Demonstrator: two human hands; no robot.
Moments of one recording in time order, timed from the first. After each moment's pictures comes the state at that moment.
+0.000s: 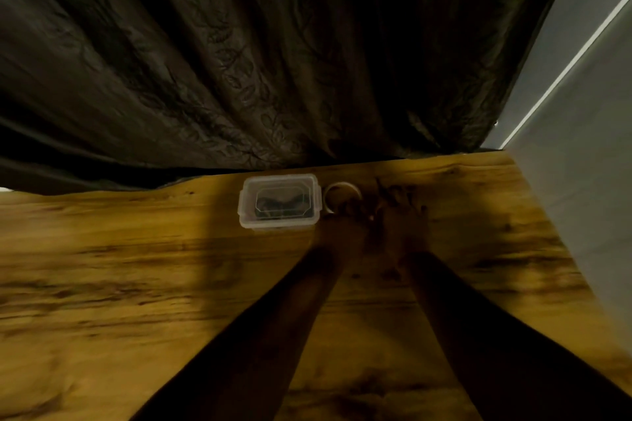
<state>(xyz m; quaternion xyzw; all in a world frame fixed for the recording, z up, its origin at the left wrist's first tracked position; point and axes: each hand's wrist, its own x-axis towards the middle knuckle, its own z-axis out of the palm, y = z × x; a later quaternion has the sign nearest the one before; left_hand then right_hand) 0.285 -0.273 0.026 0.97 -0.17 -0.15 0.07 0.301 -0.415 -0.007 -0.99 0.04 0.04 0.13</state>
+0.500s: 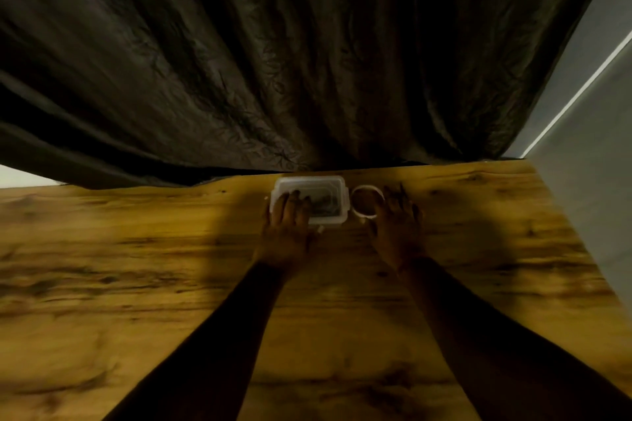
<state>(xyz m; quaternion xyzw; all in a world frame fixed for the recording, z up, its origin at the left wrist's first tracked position) 0.265 -0.133 0.021 0.99 -0.12 0.07 0.00 0.285 -0.361 0.003 -0.99 -0.02 0.02 0.11</state>
